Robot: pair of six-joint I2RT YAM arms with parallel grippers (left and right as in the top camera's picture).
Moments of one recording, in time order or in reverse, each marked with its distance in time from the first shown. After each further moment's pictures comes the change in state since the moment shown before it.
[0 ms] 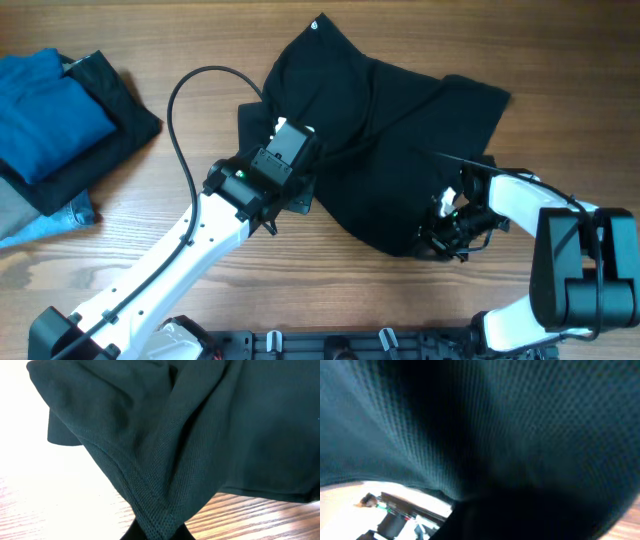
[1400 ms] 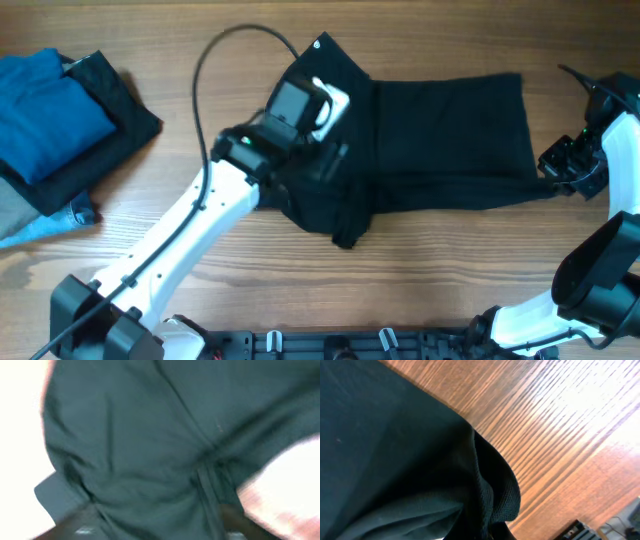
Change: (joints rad) left arm 0.062 0.136 0.156 0.200 0.161 0.340; right arm -0.404 0.031 0.674 -0.390 0.755 0.094
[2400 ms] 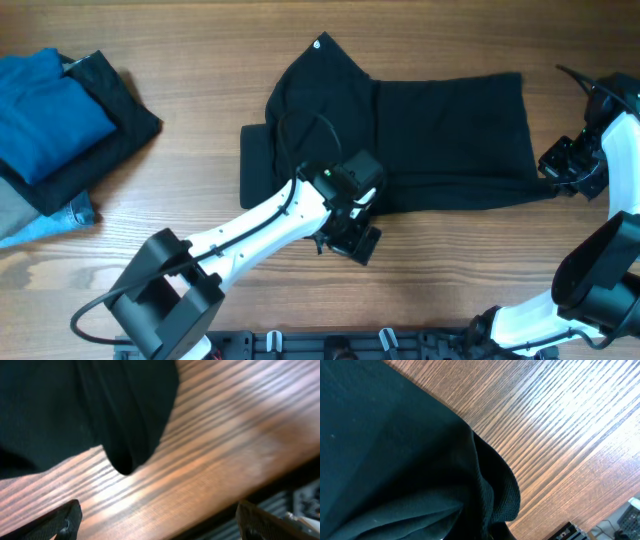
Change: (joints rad) left arm -0.269 0.199 -0.094 -0.273 0.214 -0.357; right arm 0.000 0.000 0.000 -0.003 0.008 -0.038
